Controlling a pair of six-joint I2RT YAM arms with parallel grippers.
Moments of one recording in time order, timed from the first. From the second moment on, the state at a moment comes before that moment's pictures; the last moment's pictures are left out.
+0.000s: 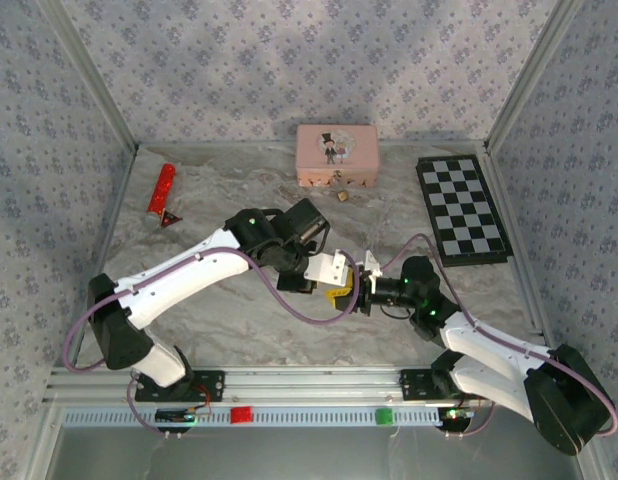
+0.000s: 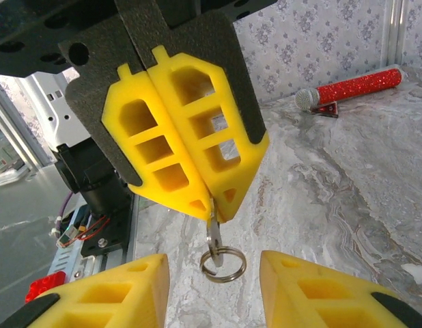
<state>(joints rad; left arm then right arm) -1.01 1.54 1.53 -1.13 0.15 0.77 0.64 0.96 0.28 0.58 -0.76 0.13</state>
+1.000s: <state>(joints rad) -1.01 1.54 1.50 -1.13 0.17 0.77 0.65 0.96 0.29 0.58 -0.75 0.13</state>
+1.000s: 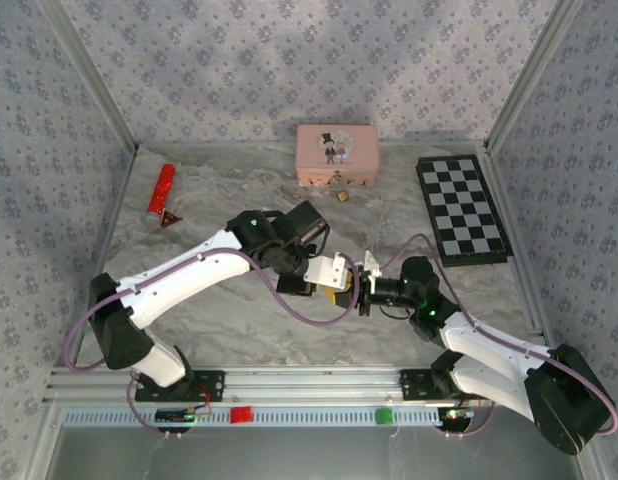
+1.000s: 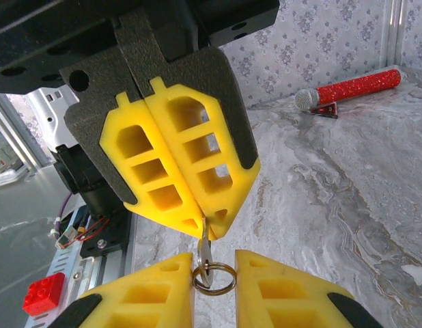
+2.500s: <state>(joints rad) -0.79 1.10 0.91 -0.27 0.25 0.32 0.58 0.87 0.29 0.59 -0.53 0.38</state>
